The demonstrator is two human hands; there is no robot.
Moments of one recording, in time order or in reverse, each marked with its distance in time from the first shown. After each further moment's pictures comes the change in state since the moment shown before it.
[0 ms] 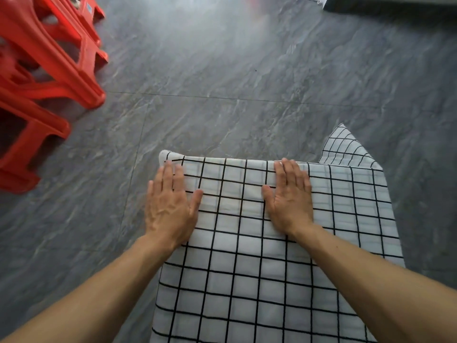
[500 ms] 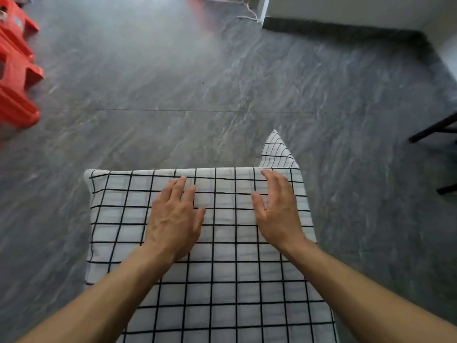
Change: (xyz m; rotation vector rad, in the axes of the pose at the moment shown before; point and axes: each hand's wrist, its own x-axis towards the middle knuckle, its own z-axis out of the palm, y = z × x) left_hand -0.020 0.141 0.000 0.001 -0.061 0.306; right_hand -0.049 0.090 -0.080 0.417 0.190 0.105
